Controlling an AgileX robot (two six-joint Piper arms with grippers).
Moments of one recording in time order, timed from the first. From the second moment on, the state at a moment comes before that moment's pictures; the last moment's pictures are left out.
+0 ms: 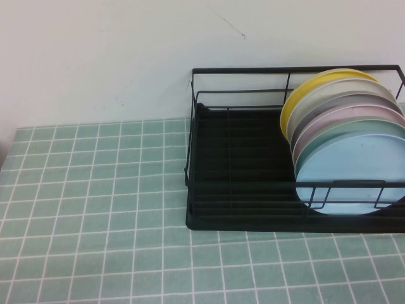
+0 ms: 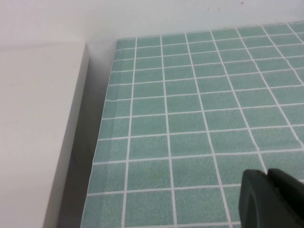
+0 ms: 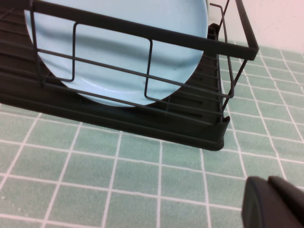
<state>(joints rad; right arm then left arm) -0.05 -0.01 0.02 0.21 0.42 -0.41 0.08 -0.01 0.01 -0.07 0.37 0.07</state>
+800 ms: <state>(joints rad) -0.05 -0.01 0.02 0.36 0.41 -0.41 0.08 -0.01 0.01 -0.07 0.37 0.07</state>
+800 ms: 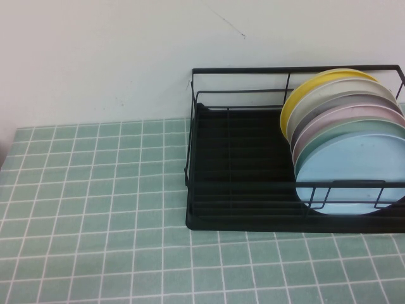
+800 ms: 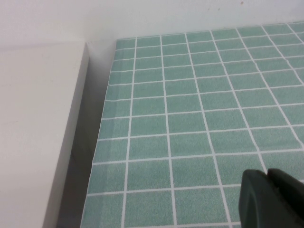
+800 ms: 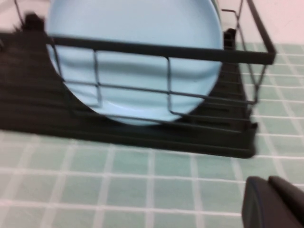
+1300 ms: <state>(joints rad) -0.05 -0.01 0.03 0.94 0.24 -0.42 0.08 -0.01 0.01 -0.07 0.37 0.07</state>
